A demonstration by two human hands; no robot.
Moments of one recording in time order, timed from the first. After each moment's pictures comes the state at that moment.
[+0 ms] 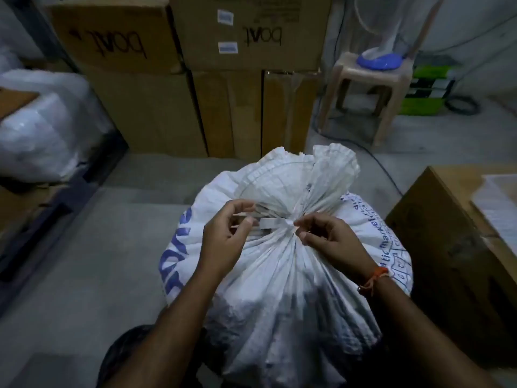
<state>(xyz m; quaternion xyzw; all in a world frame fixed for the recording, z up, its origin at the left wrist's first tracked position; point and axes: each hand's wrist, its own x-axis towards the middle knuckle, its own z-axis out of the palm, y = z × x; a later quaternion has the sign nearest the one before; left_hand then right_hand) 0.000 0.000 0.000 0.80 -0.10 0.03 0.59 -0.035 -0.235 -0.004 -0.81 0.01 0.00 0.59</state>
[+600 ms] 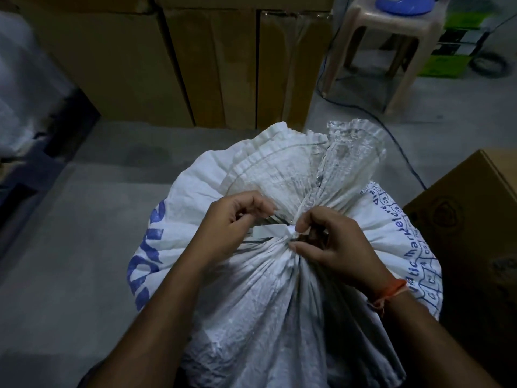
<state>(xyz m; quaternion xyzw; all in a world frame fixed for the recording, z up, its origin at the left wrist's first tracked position) 0.089 -0.022 -0.038 0.80 -0.15 -0.13 0.57 0.024 -0.249 -0.044 -0.89 -0.09 -0.05 0.43</state>
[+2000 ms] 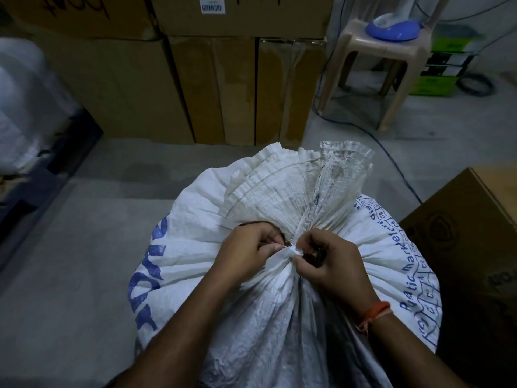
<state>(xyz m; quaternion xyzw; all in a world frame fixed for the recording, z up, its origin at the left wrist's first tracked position) 0.087 -0.045 -0.060 0.87 -0.17 -0.16 0.43 0.015 -0.233 -0.052 -0.91 0.00 -0.11 0.40</state>
